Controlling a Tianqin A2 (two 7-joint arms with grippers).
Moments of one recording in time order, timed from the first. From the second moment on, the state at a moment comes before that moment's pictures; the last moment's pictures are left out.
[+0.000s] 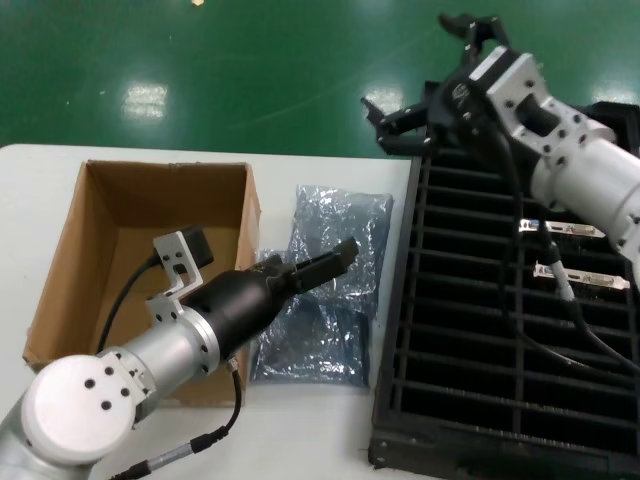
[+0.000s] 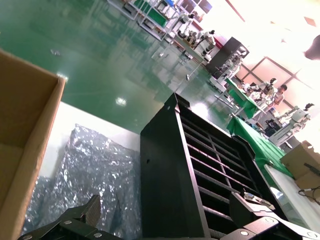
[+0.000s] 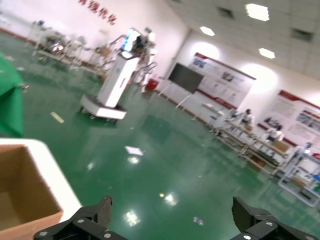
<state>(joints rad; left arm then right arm) -0.50 -0.33 1.83 -1.32 -1.30 0.49 -1.22 0.84 0.24 -1.89 1.40 0.96 -0.55 0.48</state>
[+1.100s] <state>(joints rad) -0.34 -0.31 1.75 -1.49 -1.42 0.31 -0.76 0.56 0.26 -1.74 1.48 1.25 -0.33 0.29</state>
